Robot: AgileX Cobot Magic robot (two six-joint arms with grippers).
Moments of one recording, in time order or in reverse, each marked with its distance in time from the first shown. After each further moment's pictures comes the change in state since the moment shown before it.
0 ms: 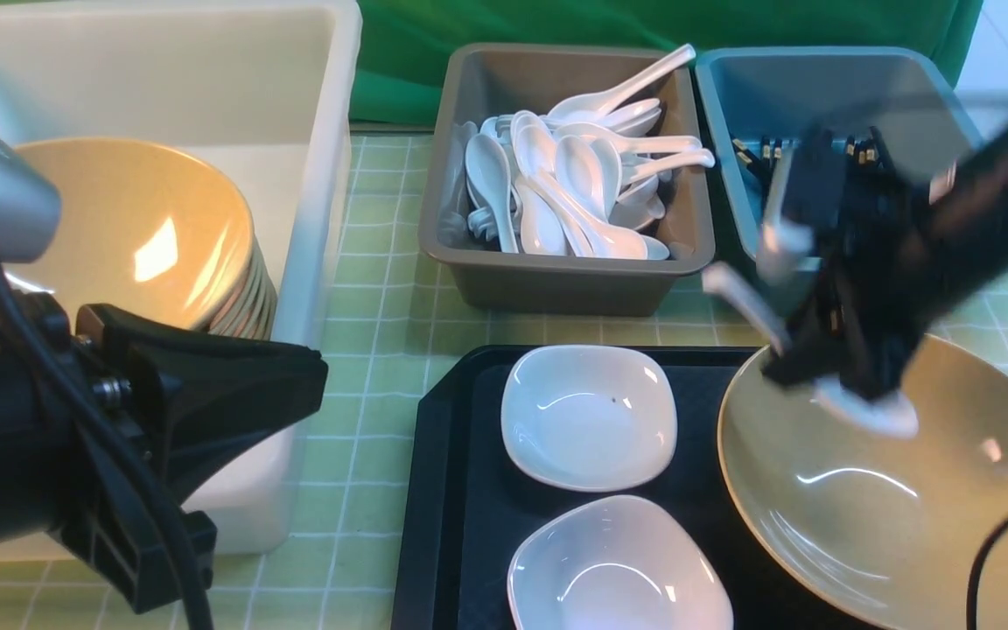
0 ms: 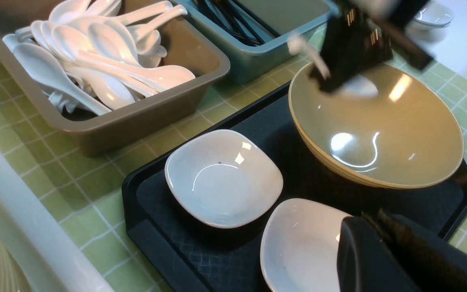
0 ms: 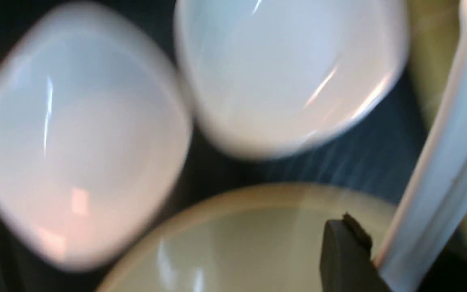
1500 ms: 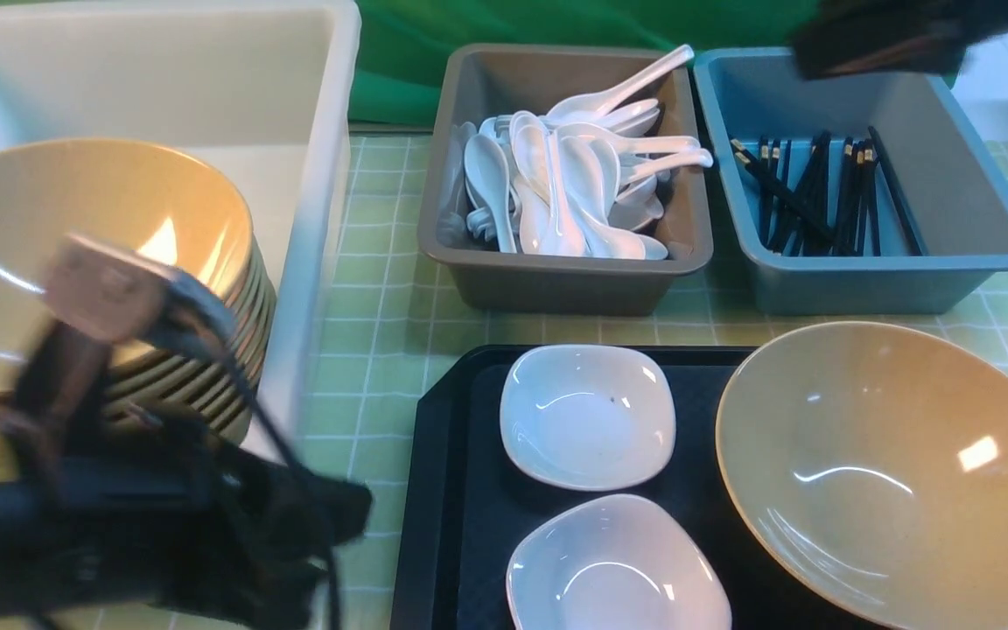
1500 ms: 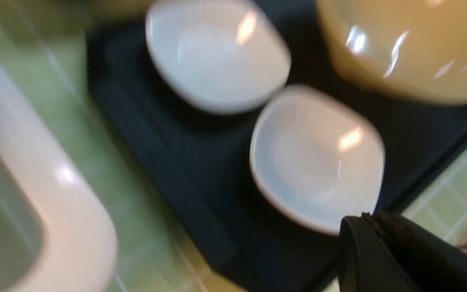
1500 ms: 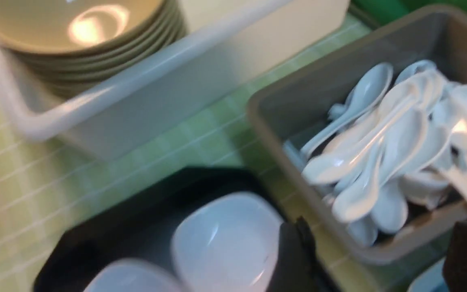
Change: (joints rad) right arm -0.199 -0.095 -0.312 0.289 0.244 0.097; left arm 0.000 0.184 0.123 -0.043 0.050 -0.109
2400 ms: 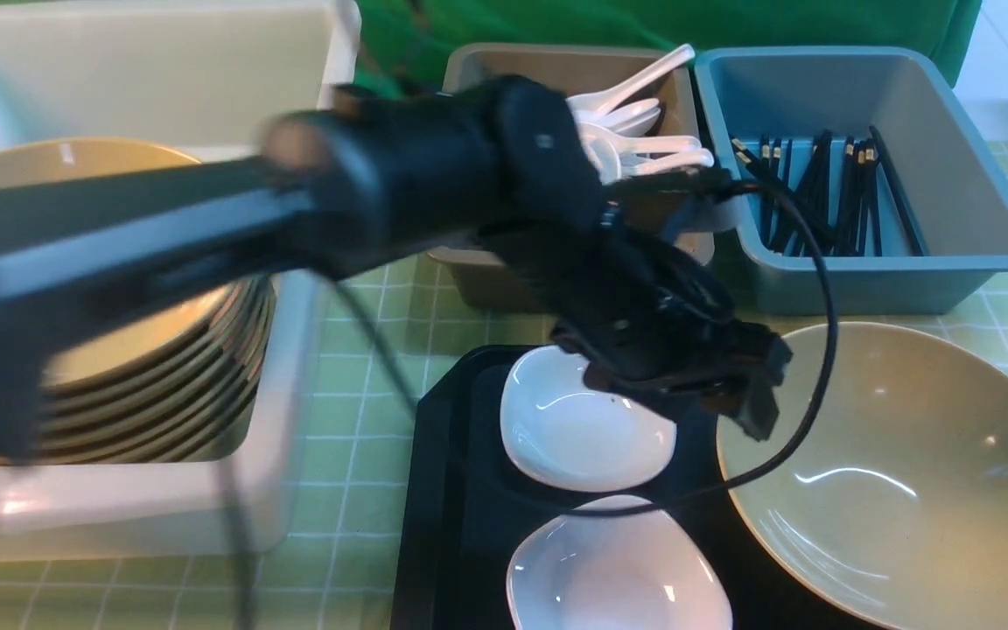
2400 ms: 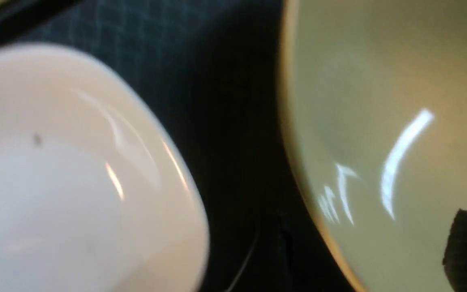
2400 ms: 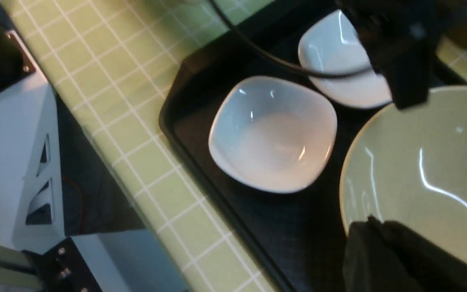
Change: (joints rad) right arm 0.086 -0.910 0.748 -0.211 0.012 0.288; left arm -0.261 1.068 -0.916 -0.004 0.129 -0.189
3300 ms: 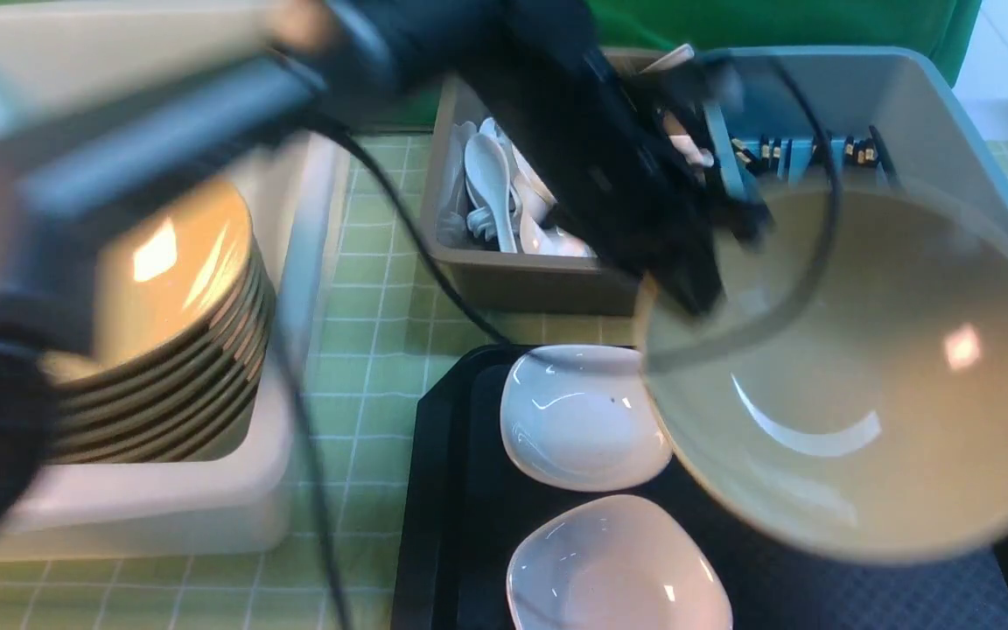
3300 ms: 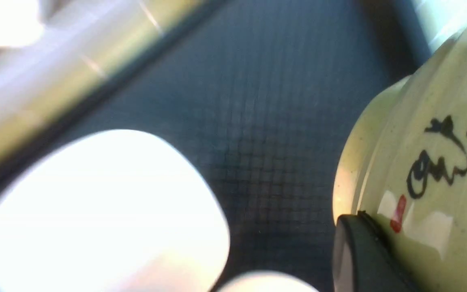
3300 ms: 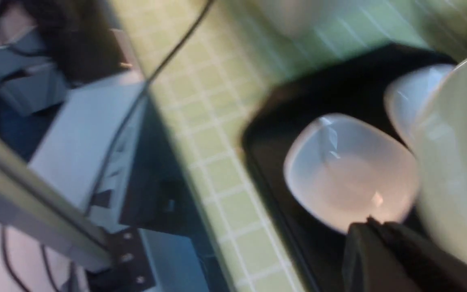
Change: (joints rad) right arm 0.174 0.017 0.000 0.111 -0.011 -0.114; left arm 0.139 -0.013 -0.323 0.054 0.325 -0.034
